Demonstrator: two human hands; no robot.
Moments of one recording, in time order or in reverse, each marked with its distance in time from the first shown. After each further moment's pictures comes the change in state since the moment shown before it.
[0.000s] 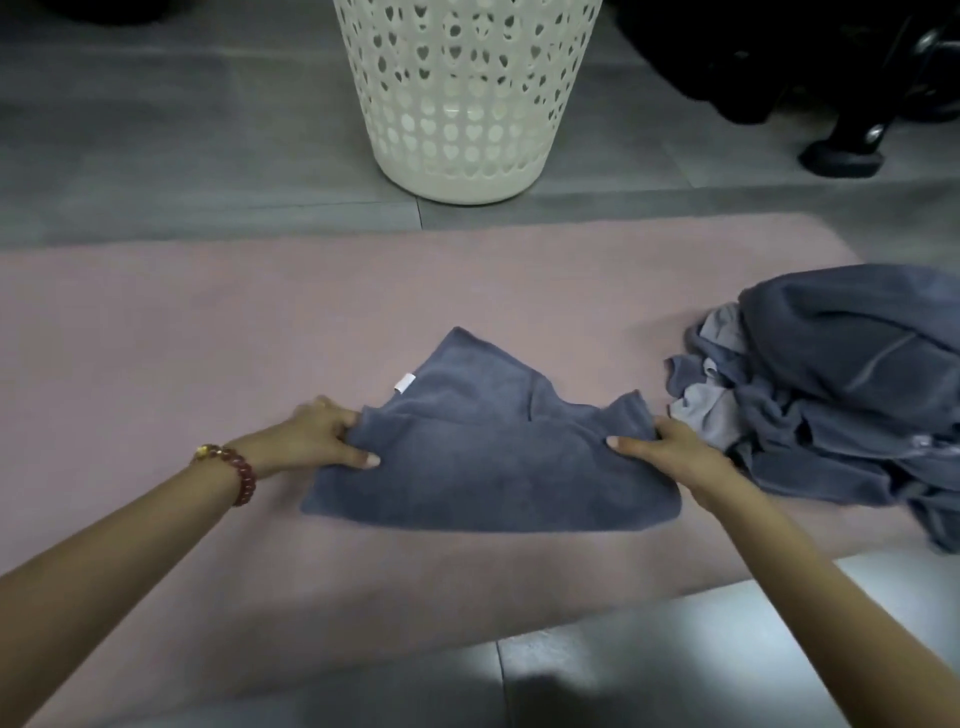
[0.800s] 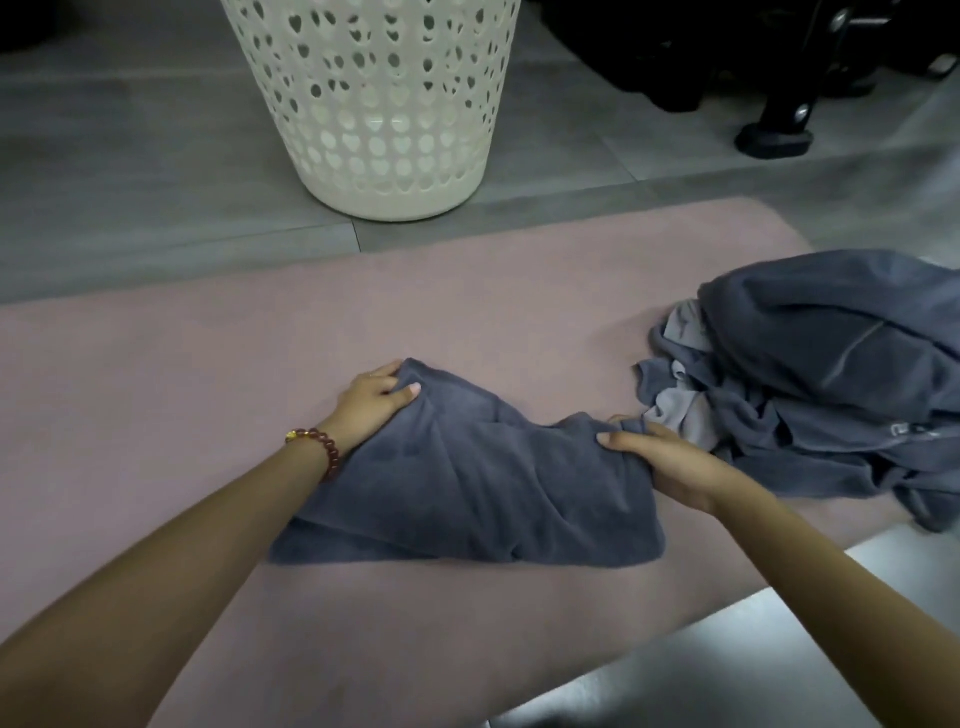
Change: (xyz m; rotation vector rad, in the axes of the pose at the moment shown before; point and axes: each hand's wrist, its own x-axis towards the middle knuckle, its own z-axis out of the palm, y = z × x) left_hand 0.140 0.054 0.031 -0.321 0.204 0.185; right_hand 0.033 0.015 -0.019 0.452 -0.229 0.019
